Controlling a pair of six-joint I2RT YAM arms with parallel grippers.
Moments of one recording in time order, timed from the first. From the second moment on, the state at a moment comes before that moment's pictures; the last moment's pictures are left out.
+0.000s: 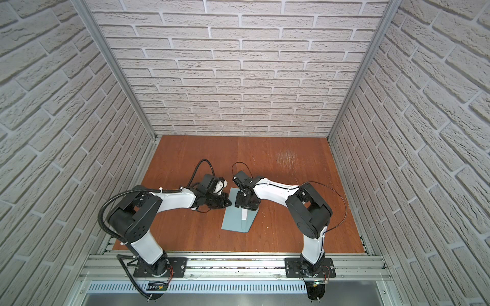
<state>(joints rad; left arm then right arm) -0.61 1.71 0.78 -0.07 0.44 -0.59 0.70 1.84 1.19 -0.71 -0.10 0.93</state>
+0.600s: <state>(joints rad) -0.62 1.68 0.78 -0.11 0.45 -0.59 0.67 1.88 1.25 -0.71 -0.09 0.90</state>
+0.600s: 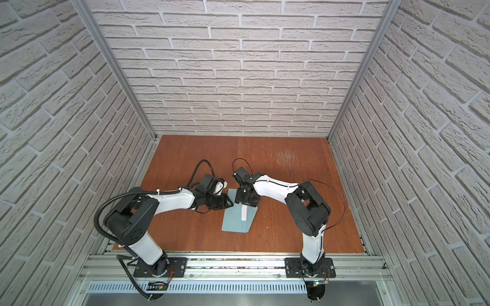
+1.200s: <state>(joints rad) -0.62 1.68 0.78 -0.11 0.46 -0.59 0.67 1.91 1.26 -0.68 -0.13 0.90</state>
